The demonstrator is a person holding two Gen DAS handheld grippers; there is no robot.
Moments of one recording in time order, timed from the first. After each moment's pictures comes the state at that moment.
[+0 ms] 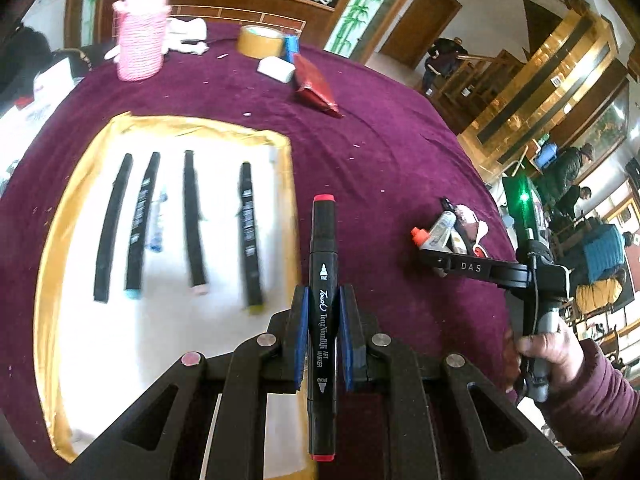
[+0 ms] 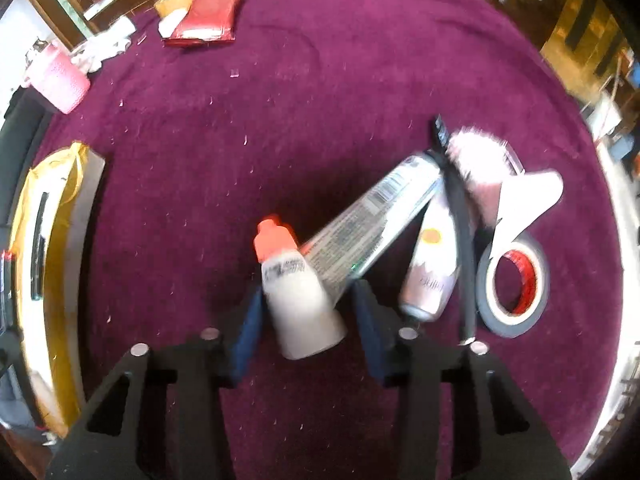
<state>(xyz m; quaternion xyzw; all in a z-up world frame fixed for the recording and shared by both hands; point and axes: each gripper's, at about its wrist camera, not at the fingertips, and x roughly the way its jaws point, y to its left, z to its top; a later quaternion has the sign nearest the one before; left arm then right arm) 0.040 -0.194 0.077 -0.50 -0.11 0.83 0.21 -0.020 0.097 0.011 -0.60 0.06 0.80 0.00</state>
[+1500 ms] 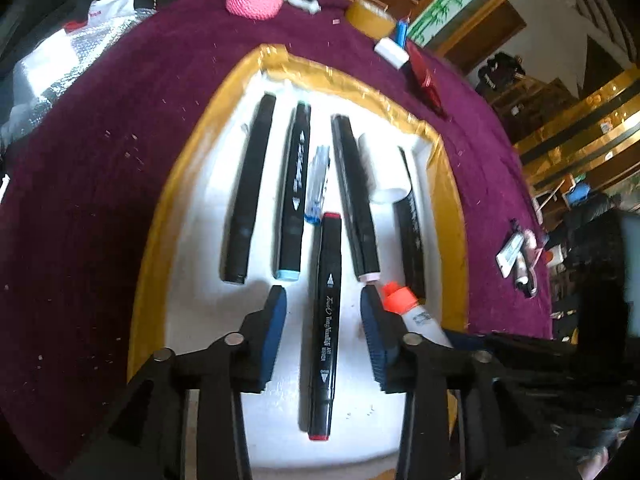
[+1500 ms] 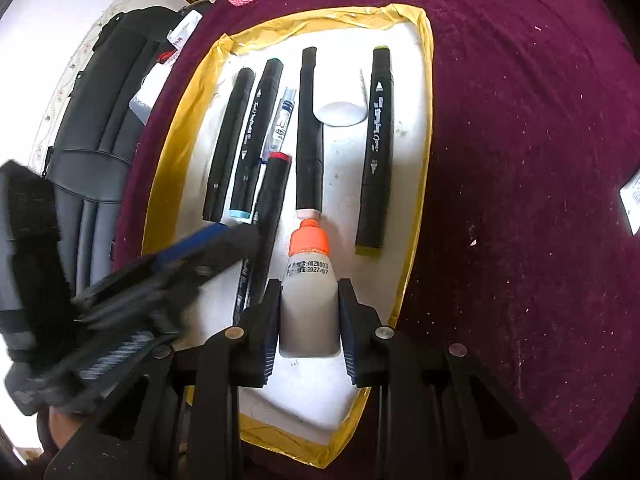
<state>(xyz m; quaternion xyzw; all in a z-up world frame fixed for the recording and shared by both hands) 0.014 -0.300 0.030 -0.56 -0.17 0.80 0.15 0.016 -0.119 0.016 -0.65 0.11 0.73 -0.18</state>
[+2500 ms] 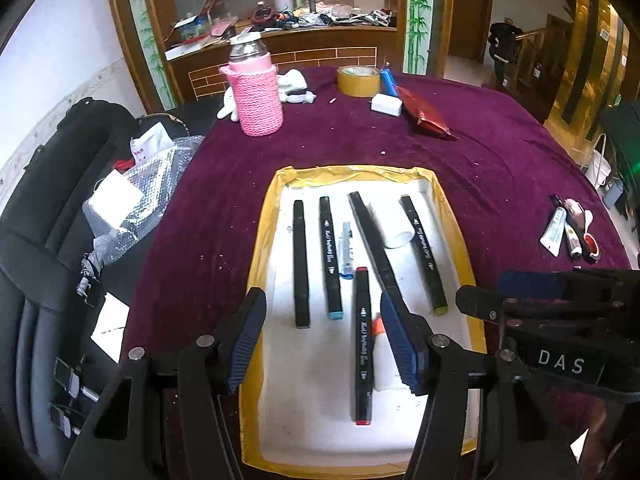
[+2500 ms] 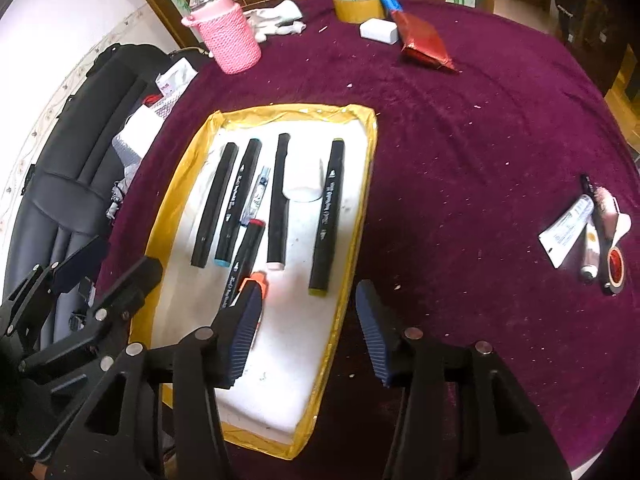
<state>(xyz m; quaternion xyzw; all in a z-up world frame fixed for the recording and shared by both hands) 0.046 -0.259 0.107 -0.46 0.06 0.89 0.05 0.024 -0.097 0.075 -0.56 0.06 0.82 -0.12</state>
